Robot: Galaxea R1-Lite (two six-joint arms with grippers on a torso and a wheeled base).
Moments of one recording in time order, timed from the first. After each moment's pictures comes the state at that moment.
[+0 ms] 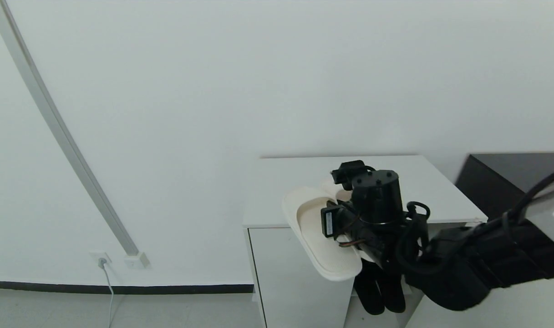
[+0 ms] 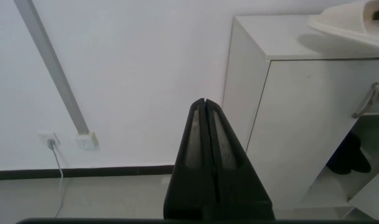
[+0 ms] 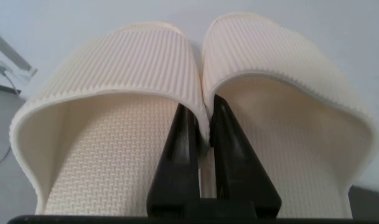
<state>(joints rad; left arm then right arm) 0.00 0.00 0.00 0.00 0.02 0.01 0.80 1.95 -0.97 -0.68 -0.47 0.16</state>
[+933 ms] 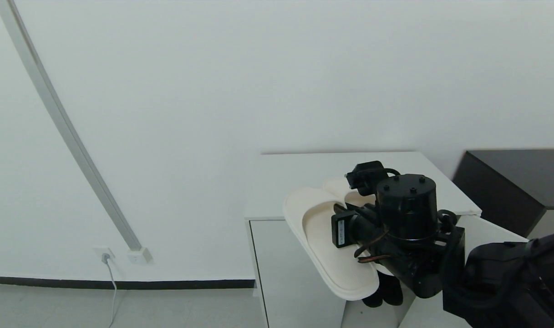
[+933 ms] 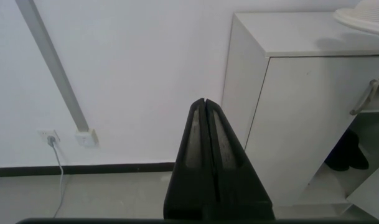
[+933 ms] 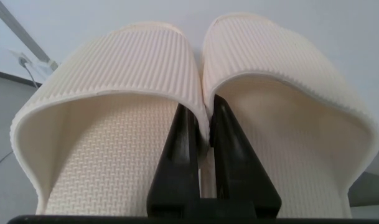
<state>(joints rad) 0.00 0.00 0.00 0.00 0.02 0.01 0.85 1.84 -0.86 -0.73 -0.48 0.16</state>
